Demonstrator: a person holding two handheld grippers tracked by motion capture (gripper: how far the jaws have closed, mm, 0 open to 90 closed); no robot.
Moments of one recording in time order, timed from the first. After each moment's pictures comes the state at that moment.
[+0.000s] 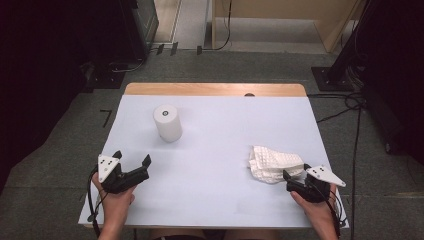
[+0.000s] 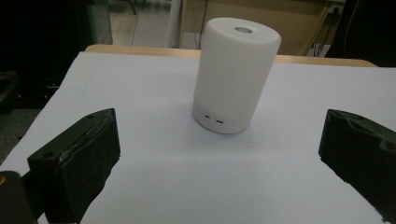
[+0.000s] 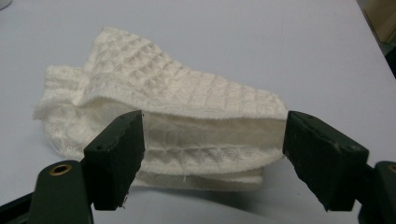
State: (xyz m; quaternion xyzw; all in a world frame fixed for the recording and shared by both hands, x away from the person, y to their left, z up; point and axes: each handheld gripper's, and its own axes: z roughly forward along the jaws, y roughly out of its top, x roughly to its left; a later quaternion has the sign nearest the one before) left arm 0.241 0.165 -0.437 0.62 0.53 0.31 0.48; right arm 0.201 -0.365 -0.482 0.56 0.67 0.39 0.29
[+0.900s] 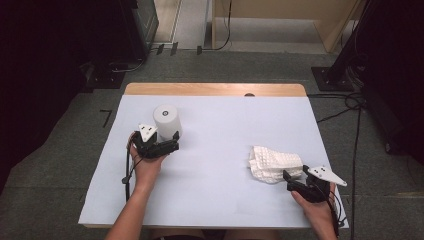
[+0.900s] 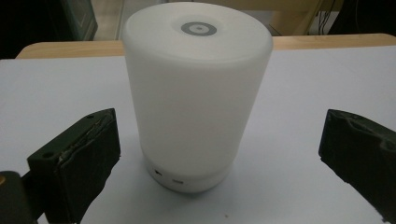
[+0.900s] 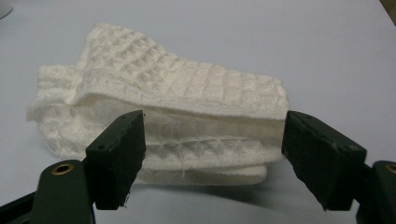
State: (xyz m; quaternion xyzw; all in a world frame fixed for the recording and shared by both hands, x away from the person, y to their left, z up) left arm 0.340 0.095 -0.449 0.67 0.53 0.29 0.44; right arm 0.204 -0.370 -0.491 0.58 0.66 0.41 0.27
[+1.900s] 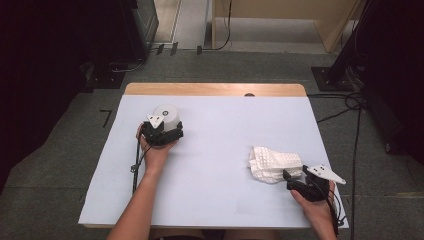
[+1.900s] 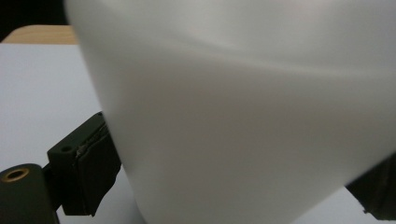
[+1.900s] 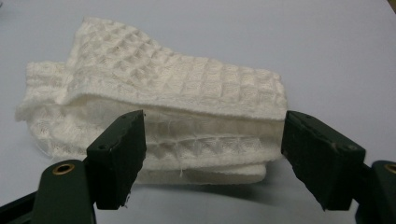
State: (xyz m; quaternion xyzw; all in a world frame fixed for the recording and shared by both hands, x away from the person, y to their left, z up) left arm 0.393 0.082 -0.479 0.66 0.56 0.30 0.41; right arm 0.207 -0.370 -0.493 0.59 0.65 0.40 0.26
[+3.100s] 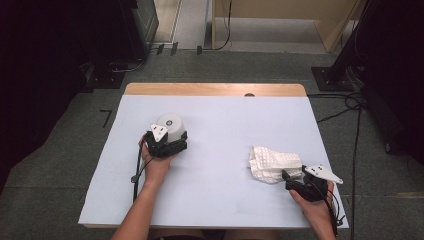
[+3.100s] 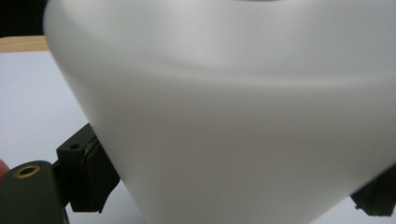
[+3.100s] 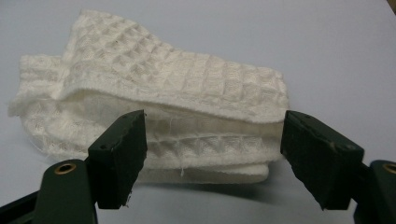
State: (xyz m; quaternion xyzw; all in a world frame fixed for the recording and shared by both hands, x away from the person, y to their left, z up) left arm 0.342 0.071 -0.471 0.68 0.51 0.29 0.44; right arm 0.208 -0.366 -0.493 0.59 0.66 0.38 0.27
